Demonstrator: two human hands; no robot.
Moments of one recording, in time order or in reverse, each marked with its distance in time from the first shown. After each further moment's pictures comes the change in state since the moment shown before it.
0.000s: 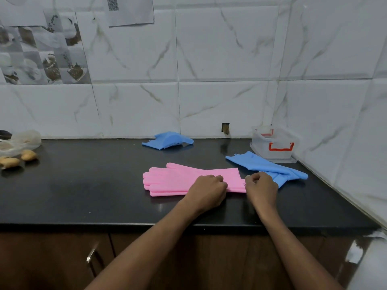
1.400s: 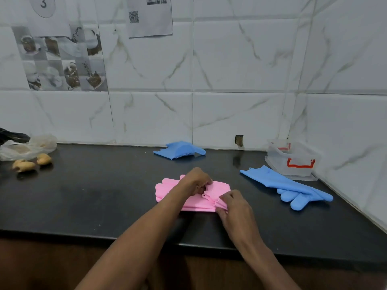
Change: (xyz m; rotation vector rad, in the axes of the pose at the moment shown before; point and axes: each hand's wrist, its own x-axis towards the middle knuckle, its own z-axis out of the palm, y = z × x) left_hand 0.037 -0.098 0.003 -1.157 -0.215 -1.021; right_hand -0.055 -0.034 0.051 -0.319 -0.260 -0.607
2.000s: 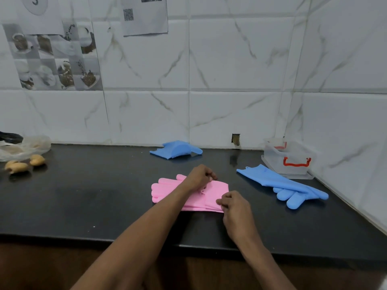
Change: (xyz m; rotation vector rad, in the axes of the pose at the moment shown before) left_hand 0.024 -0.005 0.011 0.461 0.051 0.461; right_hand 0.007 0.005 -0.003 0.056 -0.073 0.163
